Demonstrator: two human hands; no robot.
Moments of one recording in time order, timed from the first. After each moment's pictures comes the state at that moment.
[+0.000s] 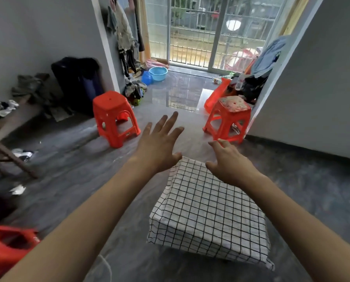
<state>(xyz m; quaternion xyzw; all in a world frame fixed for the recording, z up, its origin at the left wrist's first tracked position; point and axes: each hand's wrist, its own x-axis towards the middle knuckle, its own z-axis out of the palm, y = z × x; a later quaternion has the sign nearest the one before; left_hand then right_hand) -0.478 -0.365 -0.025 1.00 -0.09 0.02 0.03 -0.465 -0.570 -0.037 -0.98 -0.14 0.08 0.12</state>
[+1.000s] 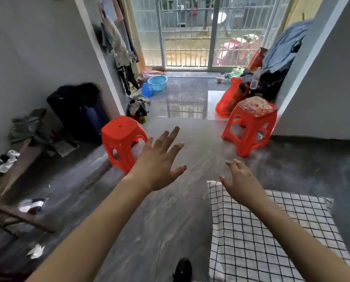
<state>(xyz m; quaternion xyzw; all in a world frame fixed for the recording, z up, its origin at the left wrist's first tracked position) -0.269 -0.101 -0.051 0.98 -0.19 -0.02 -0.02 -0.275 -0.357 -0.141 -0.98 0.00 0.05 0.21</state>
